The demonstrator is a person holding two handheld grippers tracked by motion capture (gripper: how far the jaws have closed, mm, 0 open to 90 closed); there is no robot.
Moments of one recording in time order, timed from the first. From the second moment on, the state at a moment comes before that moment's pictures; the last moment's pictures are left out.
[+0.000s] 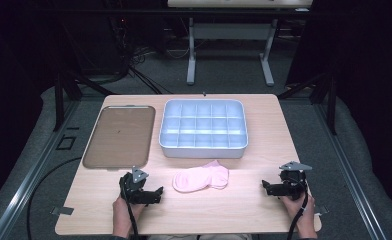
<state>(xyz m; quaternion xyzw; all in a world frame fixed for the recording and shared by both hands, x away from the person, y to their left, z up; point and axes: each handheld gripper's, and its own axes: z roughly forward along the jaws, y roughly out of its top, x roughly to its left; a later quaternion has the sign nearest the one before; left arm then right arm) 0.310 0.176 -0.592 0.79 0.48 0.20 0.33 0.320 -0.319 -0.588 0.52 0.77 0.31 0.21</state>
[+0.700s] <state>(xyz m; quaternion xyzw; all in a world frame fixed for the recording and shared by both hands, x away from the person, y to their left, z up) 0.318 0.148 -0.554 0.80 0.44 0.17 0.37 0.320 -0.319 -0.588 0.52 0.77 0.31 0.21</state>
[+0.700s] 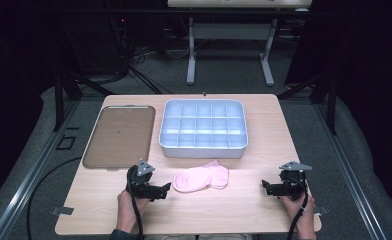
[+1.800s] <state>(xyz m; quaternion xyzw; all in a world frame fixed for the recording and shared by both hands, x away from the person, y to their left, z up) 0.350 0.036 -0.559 0.86 0.38 0.09 0.34 0.320 -0.319 -0.588 0.52 0.77 0.31 0.21</state>
